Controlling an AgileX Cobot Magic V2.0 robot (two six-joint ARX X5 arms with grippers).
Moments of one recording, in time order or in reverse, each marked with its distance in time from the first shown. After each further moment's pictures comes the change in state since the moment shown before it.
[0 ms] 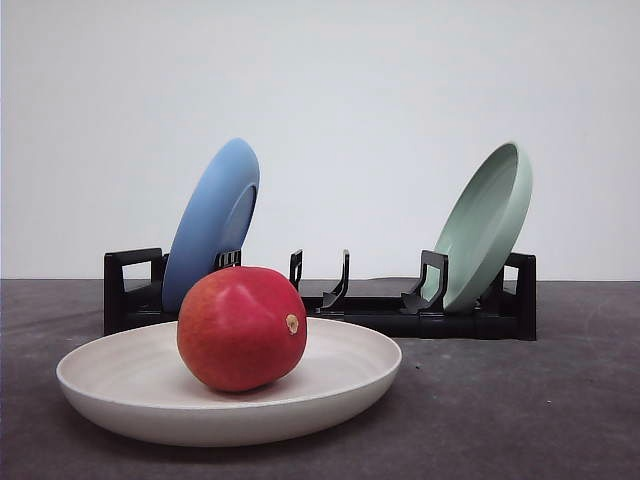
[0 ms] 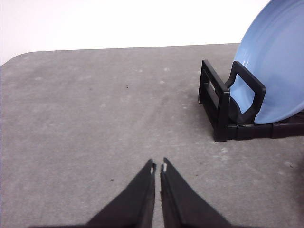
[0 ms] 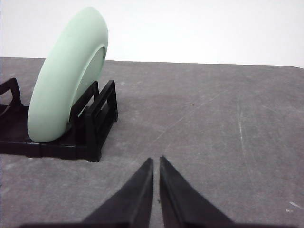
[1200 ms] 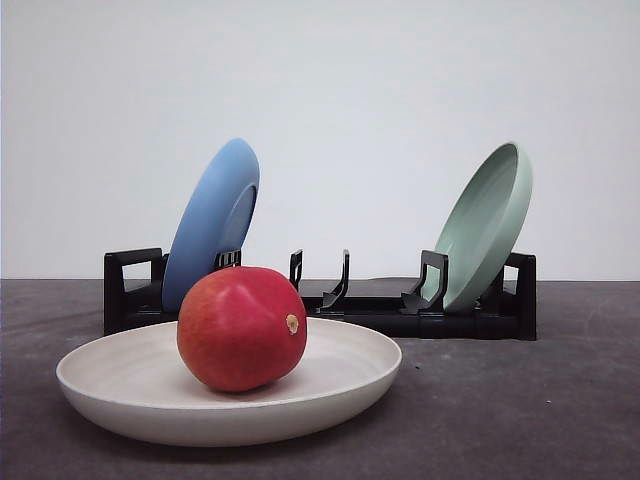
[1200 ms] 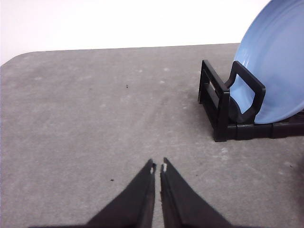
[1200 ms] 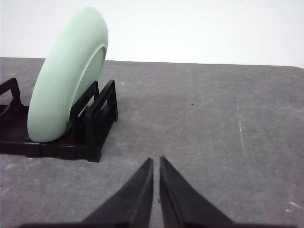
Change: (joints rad) left_arx 0.000 0.000 0.000 0.000 0.000 0.000; right_arx 0.000 0.000 0.000 0.000 0.000 0.000
